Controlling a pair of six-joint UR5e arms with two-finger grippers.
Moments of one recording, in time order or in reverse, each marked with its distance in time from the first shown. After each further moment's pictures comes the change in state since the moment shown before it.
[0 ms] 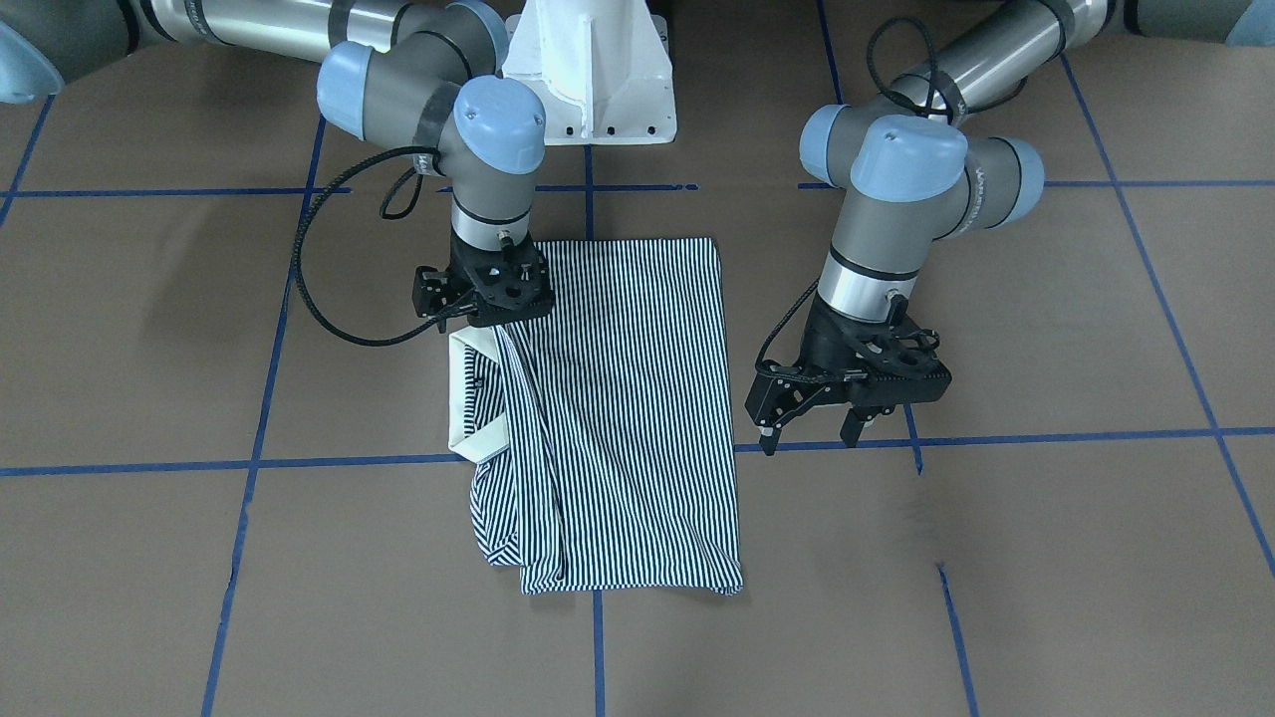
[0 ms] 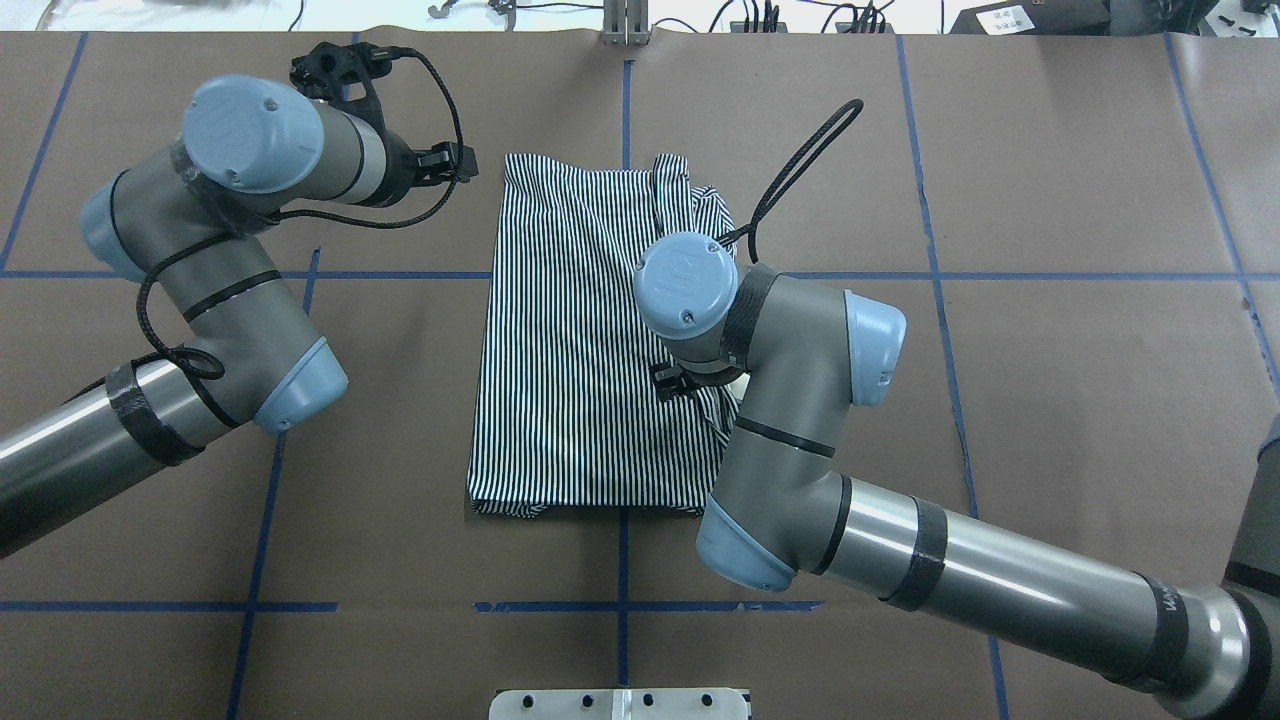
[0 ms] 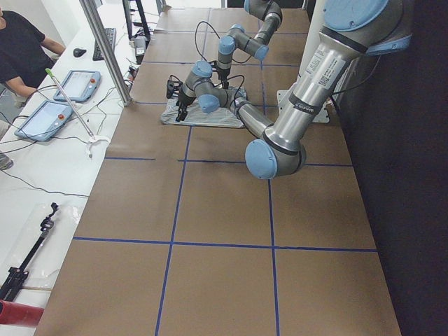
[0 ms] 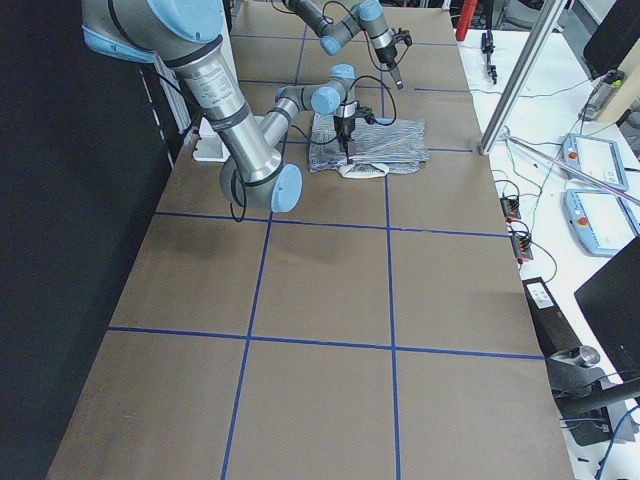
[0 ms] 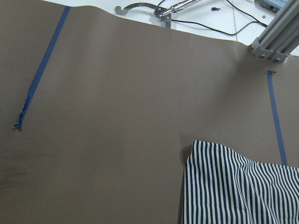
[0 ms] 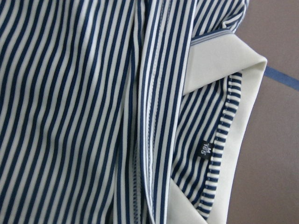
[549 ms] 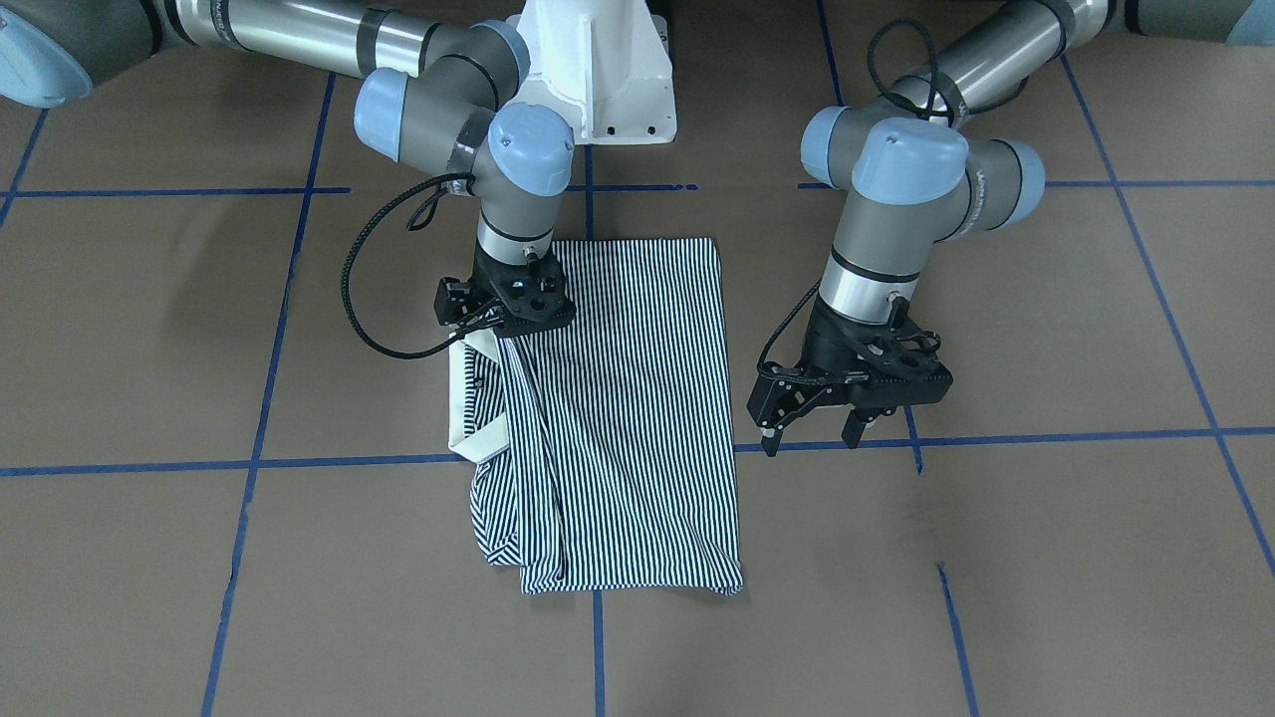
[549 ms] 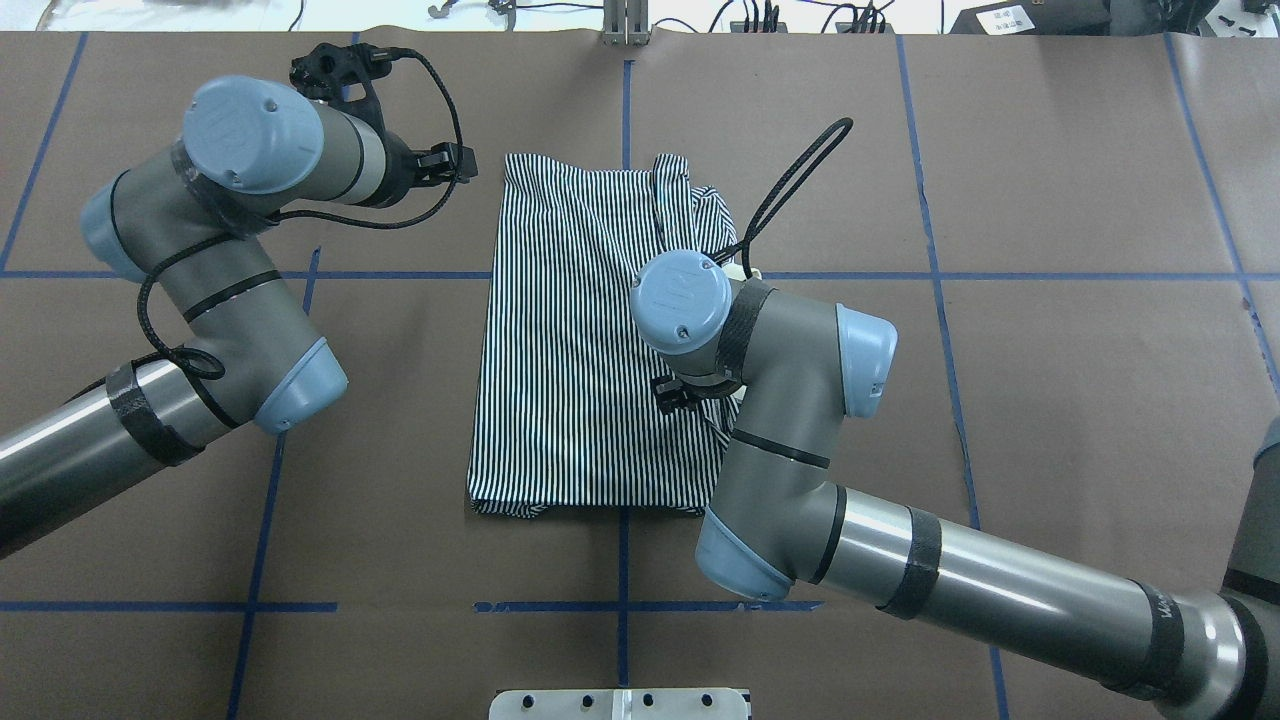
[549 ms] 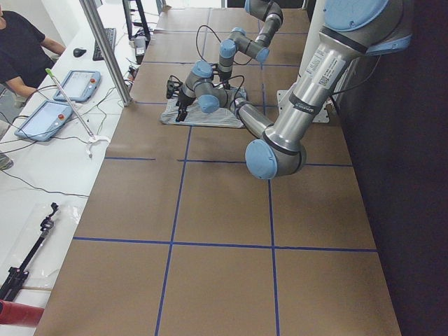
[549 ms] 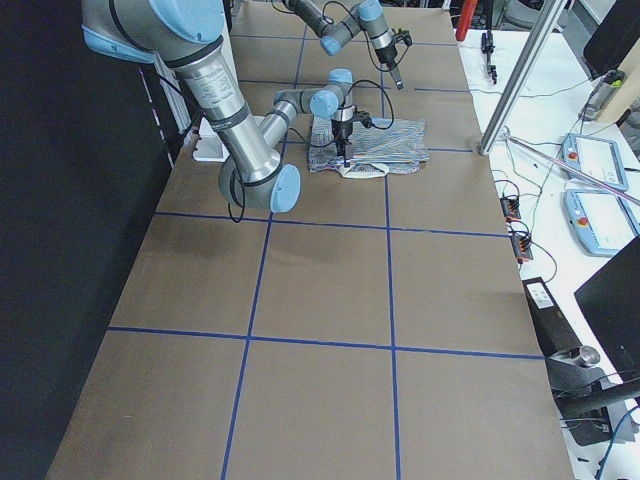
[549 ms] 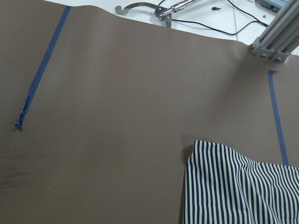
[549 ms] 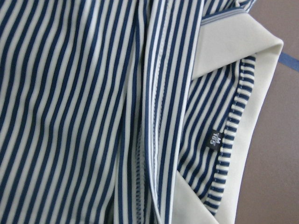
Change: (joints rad) left arm 0.000 0.000 0.002 -0.002 0.000 0.000; right arm -0.013 -0.007 -0.014 0.002 -0.001 0.000
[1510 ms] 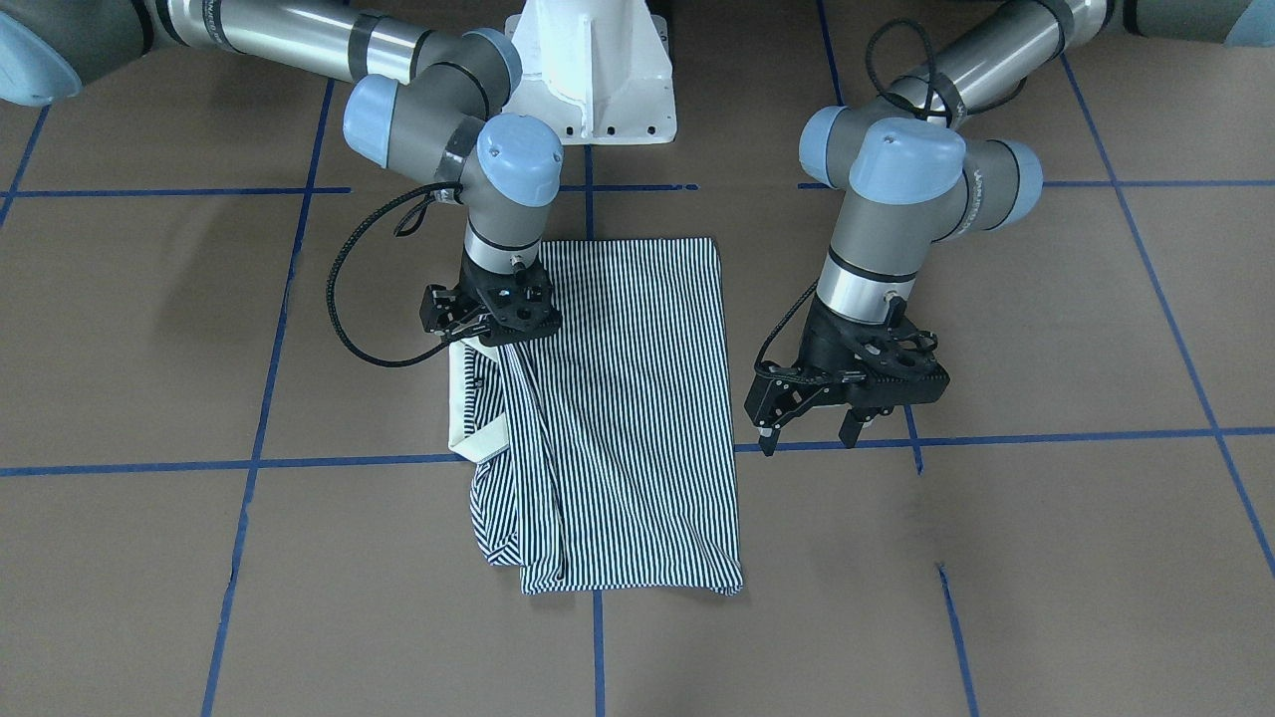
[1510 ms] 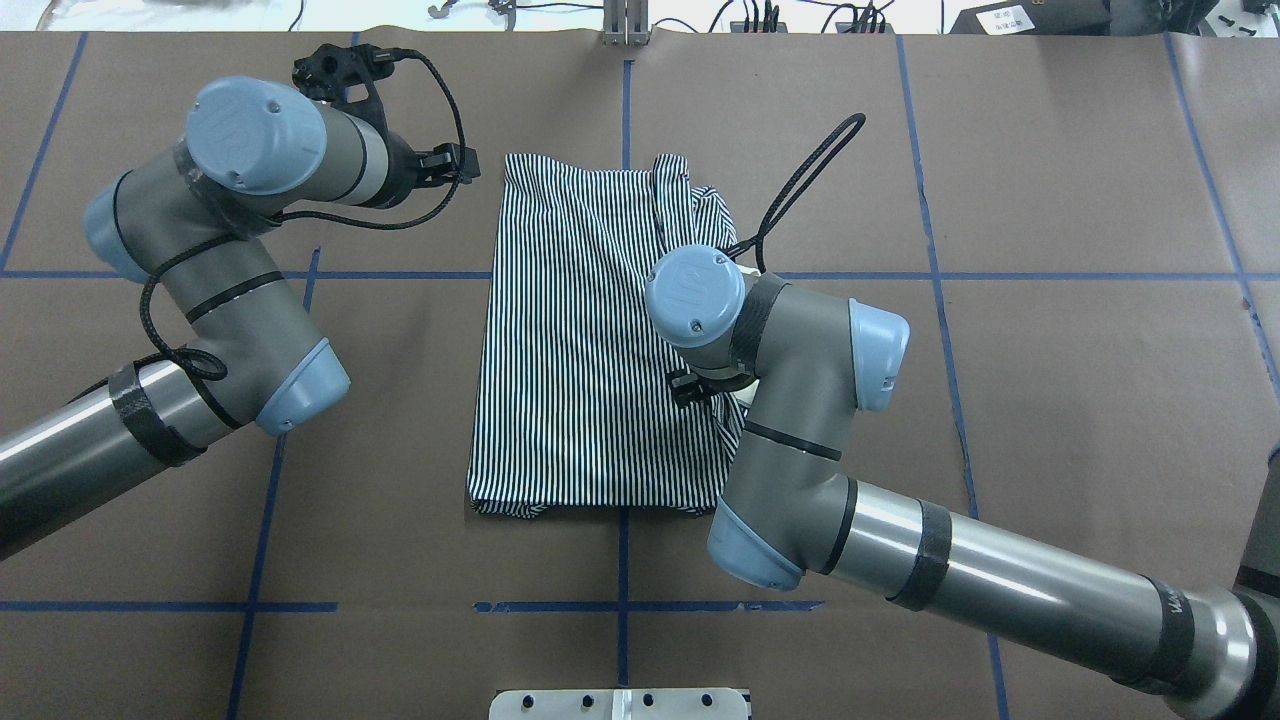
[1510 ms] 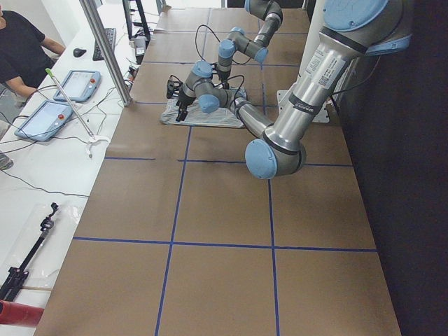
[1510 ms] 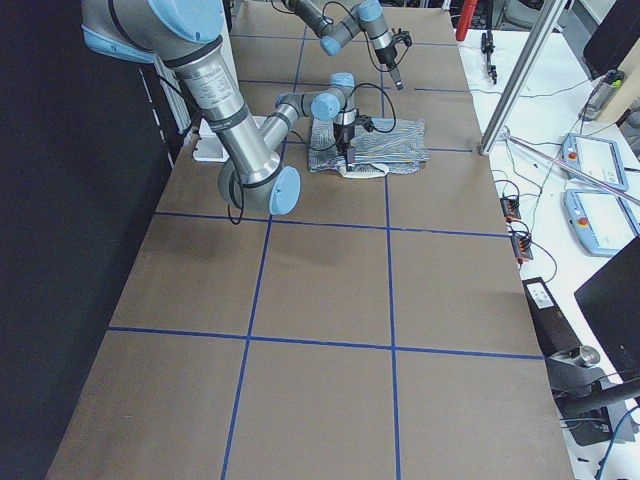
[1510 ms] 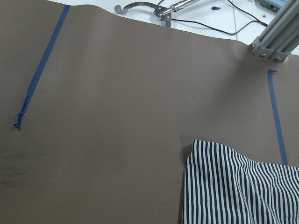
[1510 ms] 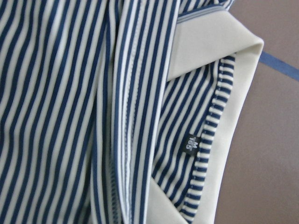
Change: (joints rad) left arm 0.003 -0.003 0.001 -0.001 0.000 -0.001; right arm 0.019 -0.016 -0.002 -0.005 -0.007 -0.015
